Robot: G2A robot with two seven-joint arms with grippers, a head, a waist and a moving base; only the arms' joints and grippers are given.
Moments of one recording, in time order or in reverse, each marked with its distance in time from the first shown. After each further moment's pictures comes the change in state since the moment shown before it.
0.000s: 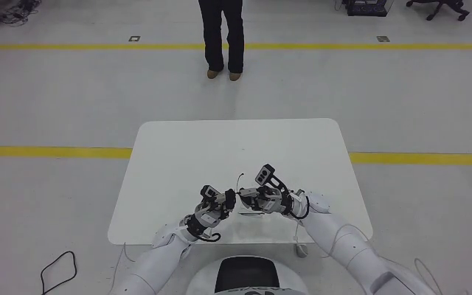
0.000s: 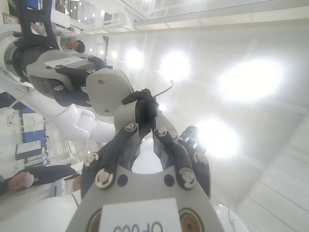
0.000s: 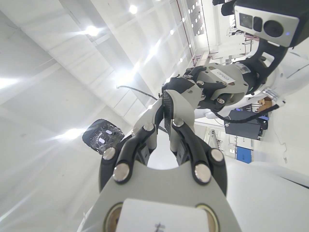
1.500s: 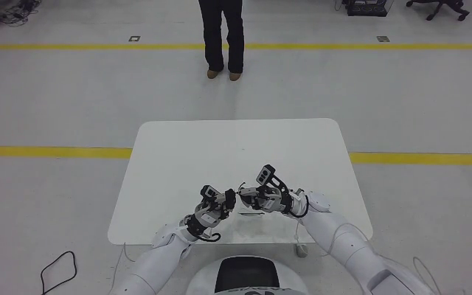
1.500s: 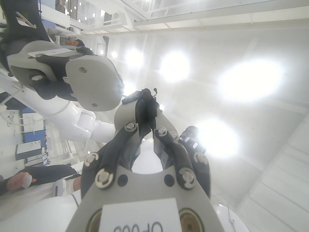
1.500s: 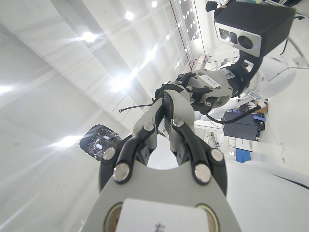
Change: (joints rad) left arm 0.000 0.000 0.000 0.000 0.000 0.000 0.000; right arm 0.013 -0.022 0.024 0.060 -0.047 0.009 0.000
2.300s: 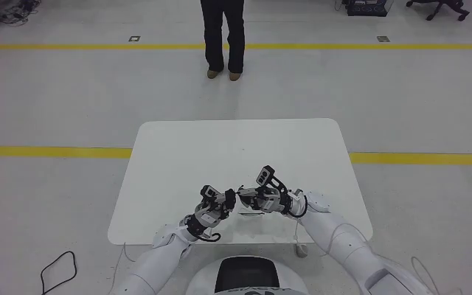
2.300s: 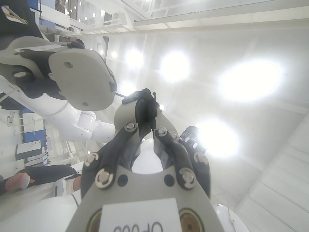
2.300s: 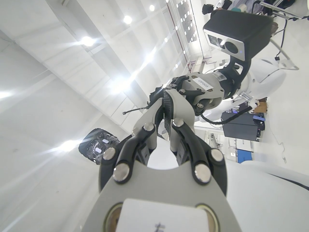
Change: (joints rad) left arm 0.000 0.000 0.000 0.000 0.000 0.000 0.000; right arm 0.005 -0.018 0.013 0.038 -0.028 0.007 0.000
